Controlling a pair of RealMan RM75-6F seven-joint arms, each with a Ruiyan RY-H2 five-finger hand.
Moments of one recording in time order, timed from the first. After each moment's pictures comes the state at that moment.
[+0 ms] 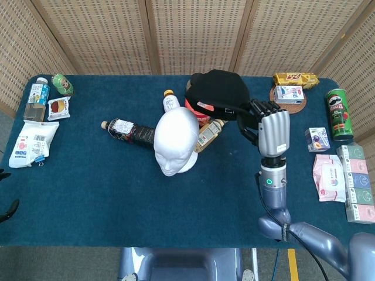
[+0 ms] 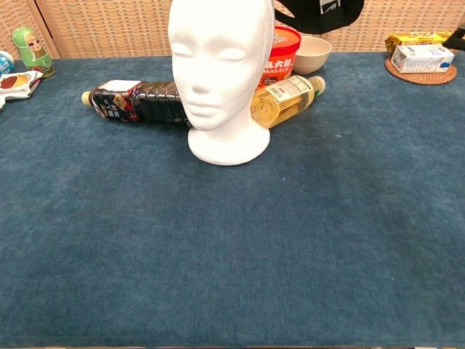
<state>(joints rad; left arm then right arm) -0.01 -1.03 -0.04 -1.63 1.50 1.58 -0.03 0.74 -1.69 0.50 -1.23 -1.48 1.59 -0.07</state>
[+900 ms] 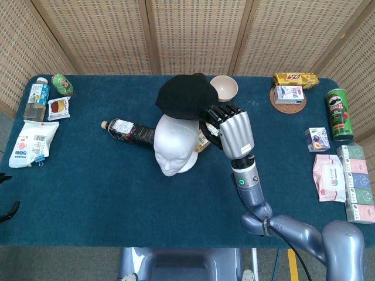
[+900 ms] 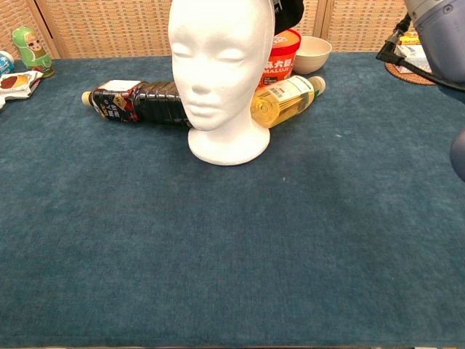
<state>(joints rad) -0.02 -1.09 -0.04 -1.53 1.44 1.50 -0.07 0.87 -1.77 0.43 -1.15 -1.56 1.58 -0.08</state>
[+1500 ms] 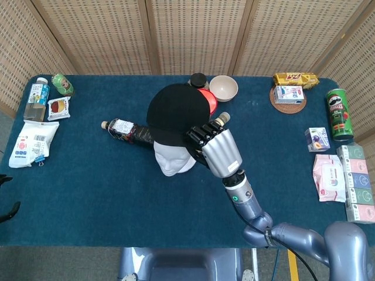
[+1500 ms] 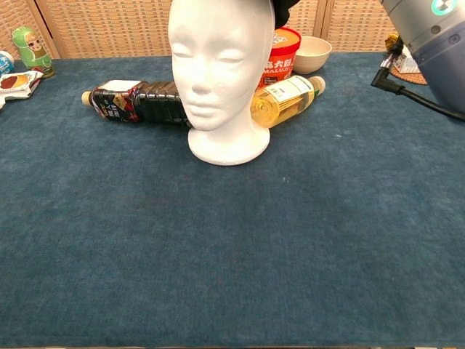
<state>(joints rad) -0.03 -1.12 -0.04 -1.48 1.41 1.45 -0.10 0.86 -1.74 0.33 -1.28 -1.65 1.58 -0.19</state>
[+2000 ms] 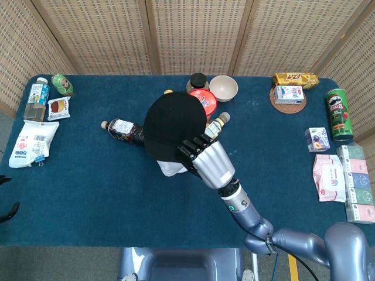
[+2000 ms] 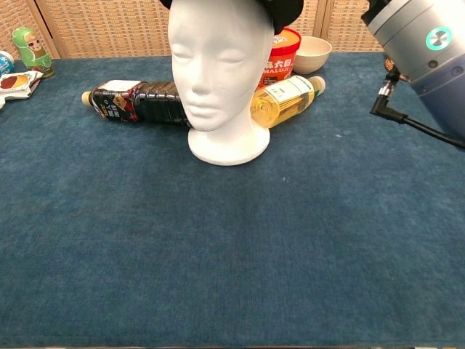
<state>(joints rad) -0.03 -1.13 -0.04 -1.46 1.40 1.45 -0.12 0.84 -1.74 0.27 -1.33 -1.70 1.56 -0.26</state>
